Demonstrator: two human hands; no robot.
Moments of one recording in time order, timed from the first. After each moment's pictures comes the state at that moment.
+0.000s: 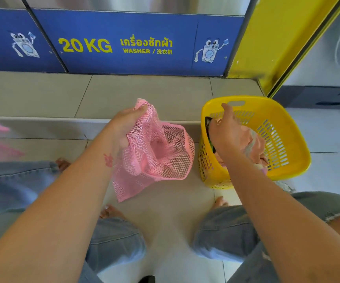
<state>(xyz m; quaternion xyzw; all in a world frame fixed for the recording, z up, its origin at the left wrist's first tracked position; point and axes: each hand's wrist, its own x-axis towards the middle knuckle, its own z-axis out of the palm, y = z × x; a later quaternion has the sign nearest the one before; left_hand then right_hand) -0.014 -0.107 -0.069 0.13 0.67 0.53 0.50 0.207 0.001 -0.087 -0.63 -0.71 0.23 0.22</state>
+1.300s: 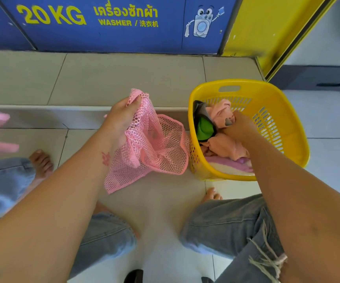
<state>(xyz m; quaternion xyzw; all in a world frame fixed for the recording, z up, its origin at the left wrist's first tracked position) 0.007 -0.070 -0.124 0.14 0.69 0.54 0.45 0.284 0.096 -0.166 -0.61 -0.75 0.25 0.00</state>
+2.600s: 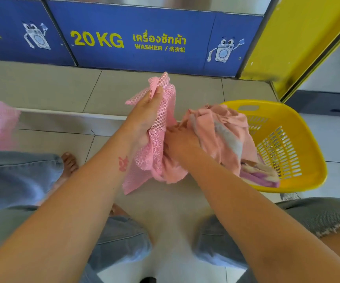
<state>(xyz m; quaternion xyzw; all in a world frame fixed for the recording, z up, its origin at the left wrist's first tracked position) 0.011 -0.097 -0.055 0.21 0.62 0.61 0.45 0.109 -0.049 -0.113 -0.32 -0.94 0.06 -0.10</state>
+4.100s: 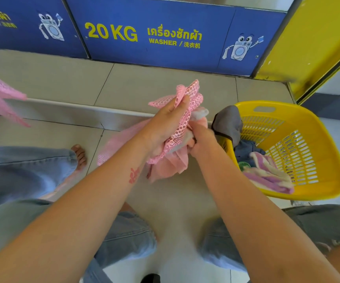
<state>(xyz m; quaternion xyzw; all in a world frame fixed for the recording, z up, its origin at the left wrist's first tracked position) 0.028 -0.119 -0.047 0.27 0.60 0.55 0.51 0.097 -0.030 -0.128 -0.60 -0.30 0.71 0.23</state>
